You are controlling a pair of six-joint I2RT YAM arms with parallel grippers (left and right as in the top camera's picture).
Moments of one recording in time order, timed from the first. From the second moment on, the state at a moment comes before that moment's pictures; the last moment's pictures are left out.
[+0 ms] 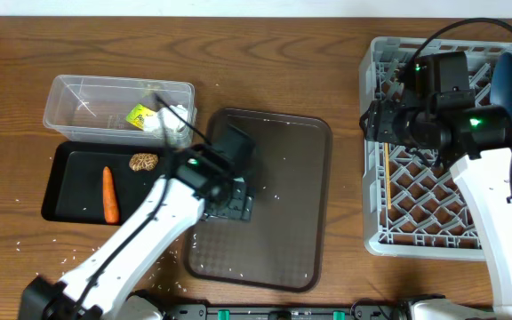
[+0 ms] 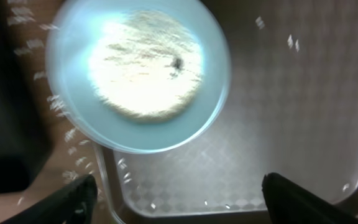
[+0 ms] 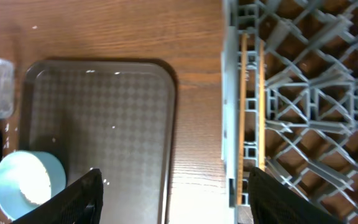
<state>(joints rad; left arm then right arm) -0.59 1.43 1.07 -1.09 0.00 -0.38 0.15 1.43 1.42 -1.04 -0.10 0.31</state>
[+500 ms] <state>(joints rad) -0.68 1.73 1.05 -0.91 0.00 -0.24 0.10 1.43 1.42 -1.08 -0.09 0.32</state>
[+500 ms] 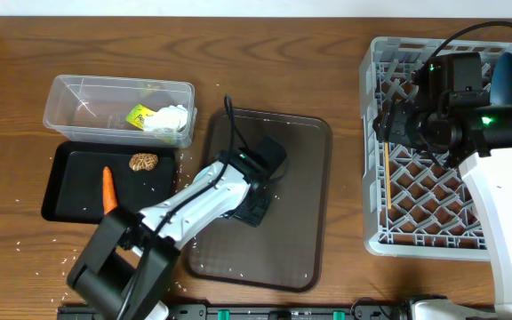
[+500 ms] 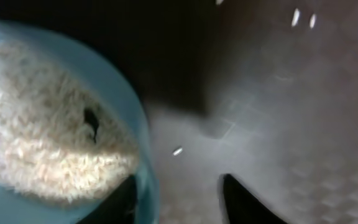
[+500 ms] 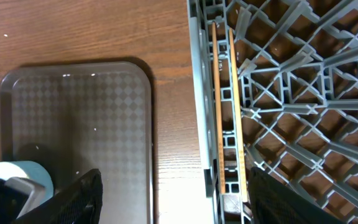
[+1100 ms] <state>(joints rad) -0.68 1.74 1.05 -0.80 -0.01 -0.20 0.04 1.43 1.42 -1.11 -0.09 0.33</state>
